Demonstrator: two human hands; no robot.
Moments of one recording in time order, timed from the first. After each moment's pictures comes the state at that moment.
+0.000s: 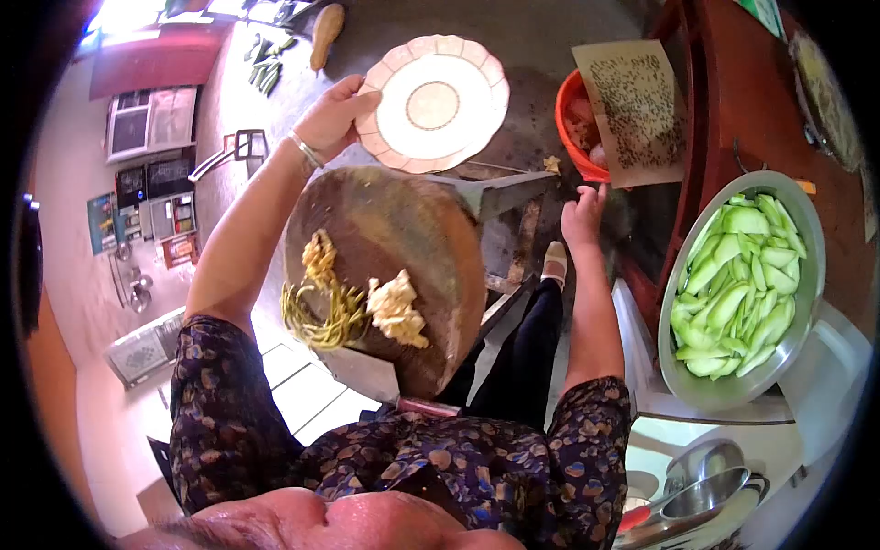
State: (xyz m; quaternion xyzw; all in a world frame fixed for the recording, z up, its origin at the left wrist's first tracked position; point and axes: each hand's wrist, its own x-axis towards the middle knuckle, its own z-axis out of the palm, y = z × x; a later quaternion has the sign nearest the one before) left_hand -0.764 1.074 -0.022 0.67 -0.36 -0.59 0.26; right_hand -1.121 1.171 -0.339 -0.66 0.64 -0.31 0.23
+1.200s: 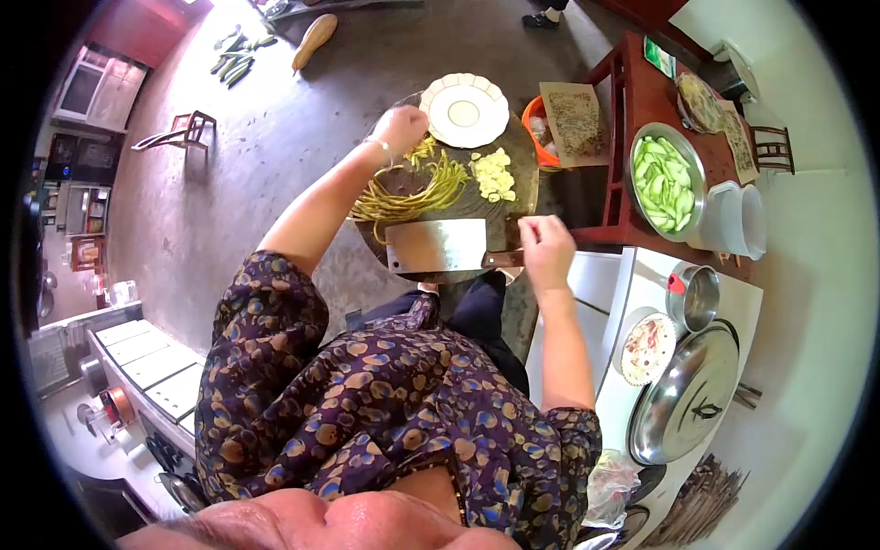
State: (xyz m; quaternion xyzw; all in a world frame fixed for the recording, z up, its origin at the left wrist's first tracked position) left_hand -0.698 1.307 0.034 0.67 -0.64 -0.29 0.23; right_hand -1.016 1.442 0.063 -0.76 0.55 -0.31 0.15
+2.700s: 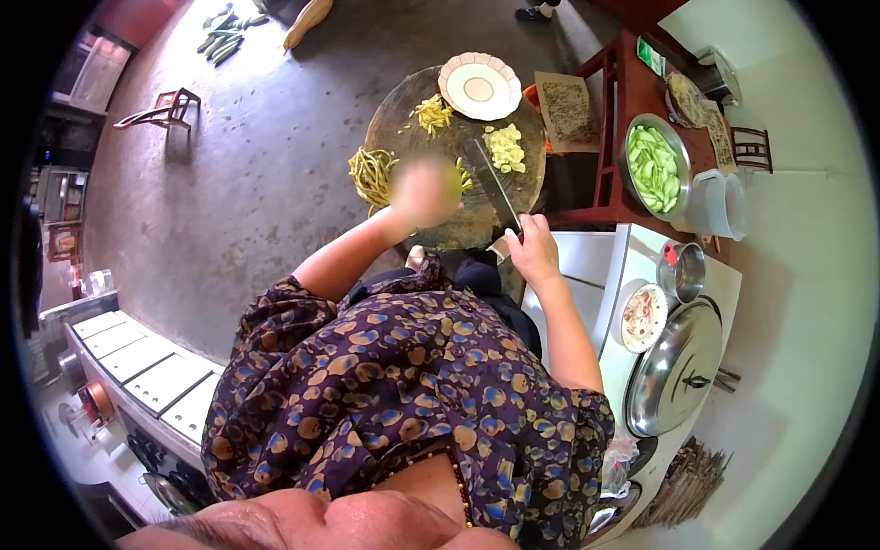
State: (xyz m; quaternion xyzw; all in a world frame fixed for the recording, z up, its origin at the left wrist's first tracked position) left_hand -0.754 1.471 -0.067 0.58 -0.78 0.06 0.21; right_hand -1.002 1.505 0.052 -0.80 0.55 -0.16 0.20
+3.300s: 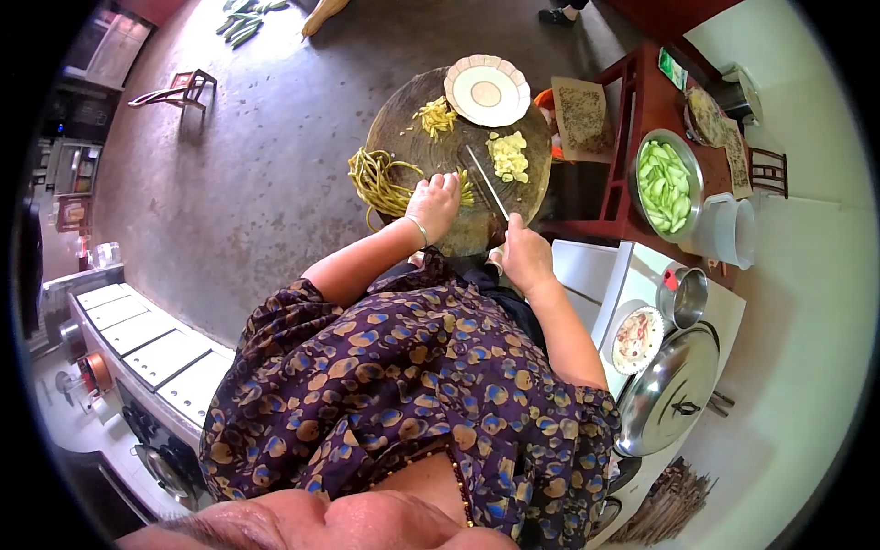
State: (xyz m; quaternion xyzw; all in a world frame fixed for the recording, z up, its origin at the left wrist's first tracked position) left_hand -0.780 1.478 0.002 0.61 -0.79 -0.04 -0.01; right_hand -0.990 1.480 0.075 -0.84 0.50 -0.02 0.21
